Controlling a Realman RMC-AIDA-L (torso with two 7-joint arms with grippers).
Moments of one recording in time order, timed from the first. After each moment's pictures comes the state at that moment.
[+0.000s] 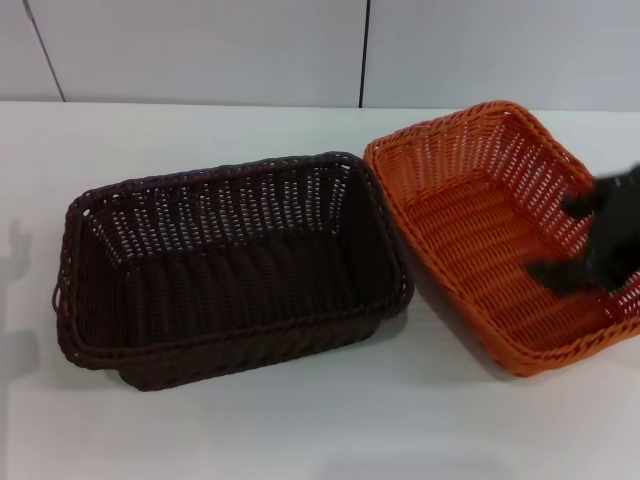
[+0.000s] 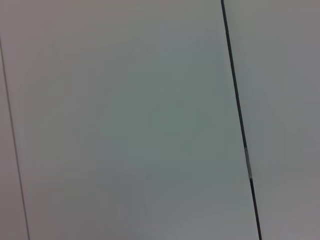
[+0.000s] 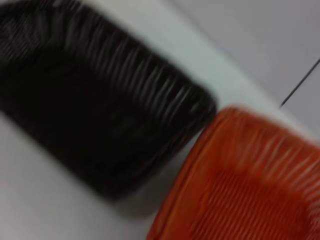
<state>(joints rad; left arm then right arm) -0.23 -2.07 -1.25 -0.46 2.29 0.99 0.31 0.34 2.07 1.74 2.03 -2.56 1.69 -0.71</state>
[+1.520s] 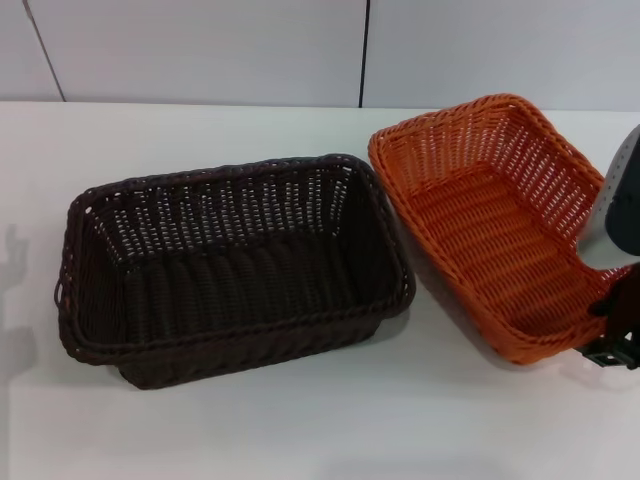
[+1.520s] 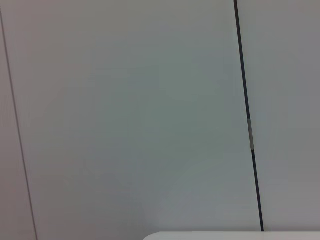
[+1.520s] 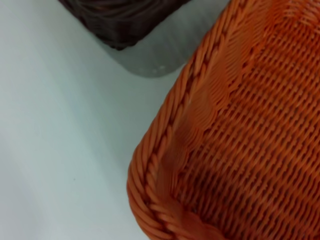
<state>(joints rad) -0.25 -2.07 -1.23 -0.44 2.23 0.94 0.31 0.40 2.07 1.64 1.66 -2.79 1.64 -0.81</state>
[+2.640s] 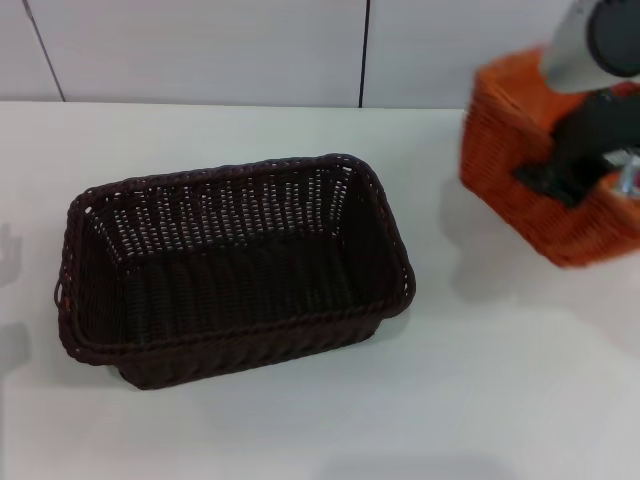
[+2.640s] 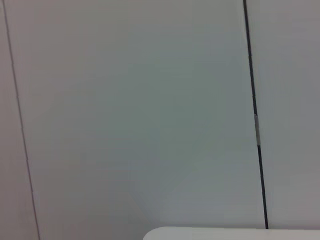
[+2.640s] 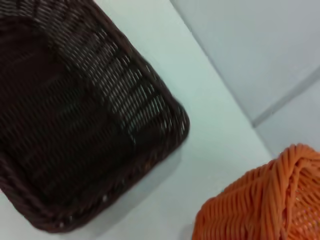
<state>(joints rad) -0.29 -2.07 -1.24 -0.38 2.24 0.94 0.27 0.62 2.07 1.68 1.90 -2.76 1.69 -0.72</state>
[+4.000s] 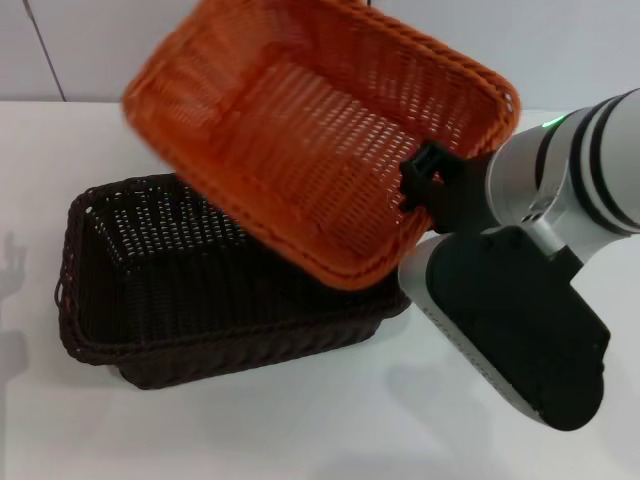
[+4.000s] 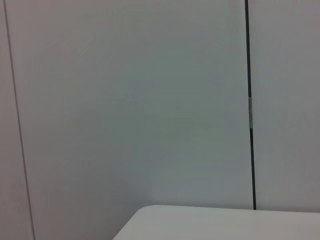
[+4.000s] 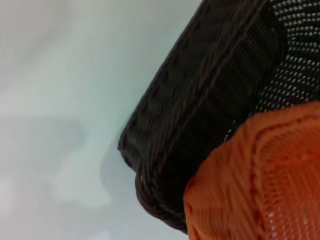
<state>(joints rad) -0.28 -2.07 -1.22 -0.37 2.24 0.92 0.21 0.62 2.07 1.21 1.97 -2.92 1.59 -1.52</state>
